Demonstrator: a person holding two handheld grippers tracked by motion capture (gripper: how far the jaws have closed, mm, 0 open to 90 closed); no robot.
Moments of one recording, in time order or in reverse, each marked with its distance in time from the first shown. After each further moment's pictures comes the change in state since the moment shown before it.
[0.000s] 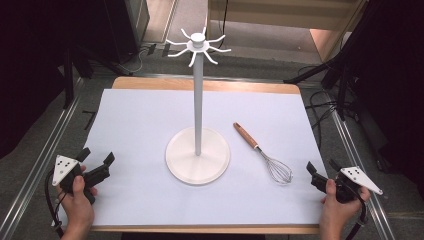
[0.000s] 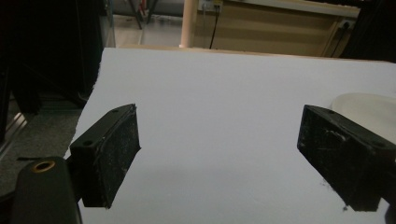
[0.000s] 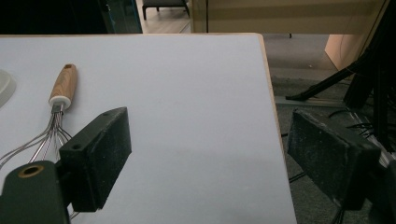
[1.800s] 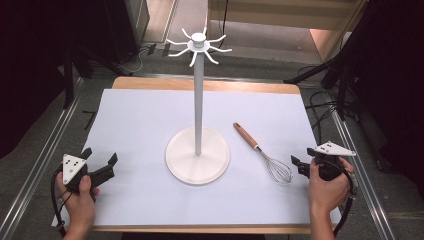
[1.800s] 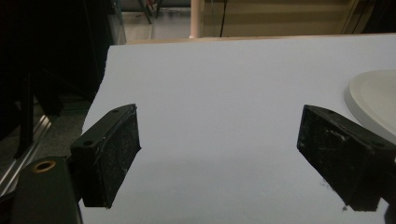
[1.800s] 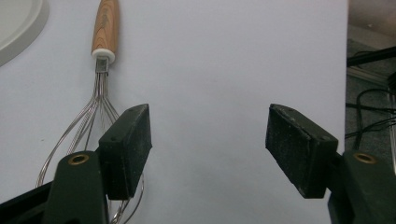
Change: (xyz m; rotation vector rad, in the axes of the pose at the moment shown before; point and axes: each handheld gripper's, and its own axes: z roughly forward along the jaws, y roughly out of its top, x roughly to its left) left arm -0.009 -0.001 0.004 0.035 0.045 0.078; right arm 0.038 0.056 0.040 0.372 0.135 -0.224
